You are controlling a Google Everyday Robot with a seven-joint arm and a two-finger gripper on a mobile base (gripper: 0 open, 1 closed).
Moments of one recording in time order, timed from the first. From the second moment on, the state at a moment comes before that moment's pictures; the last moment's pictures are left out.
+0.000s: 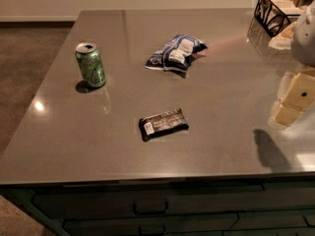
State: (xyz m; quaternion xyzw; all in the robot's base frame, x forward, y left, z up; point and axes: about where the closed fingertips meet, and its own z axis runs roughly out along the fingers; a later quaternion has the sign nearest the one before) arm 0.438 -0.214 0.986 -0.60 0.78 -0.05 0.17
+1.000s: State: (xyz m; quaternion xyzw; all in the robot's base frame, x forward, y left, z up) arm 0.468 -0.127 0.994 -0.62 0.75 -0.02 0.22
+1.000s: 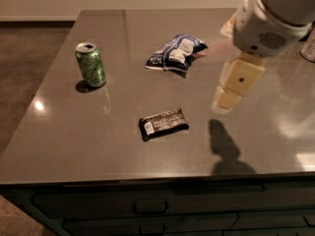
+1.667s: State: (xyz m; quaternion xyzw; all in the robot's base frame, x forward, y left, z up) arm 0.524 -0.019 0.970 -0.59 0.76 0.00 0.27
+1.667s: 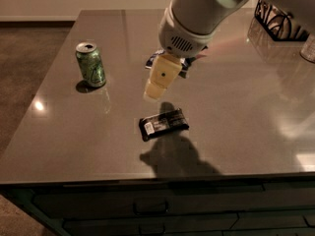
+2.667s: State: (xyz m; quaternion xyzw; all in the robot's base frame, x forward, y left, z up) arm 0.611 0.088 0.929 -0.47 0.81 0.09 0.35
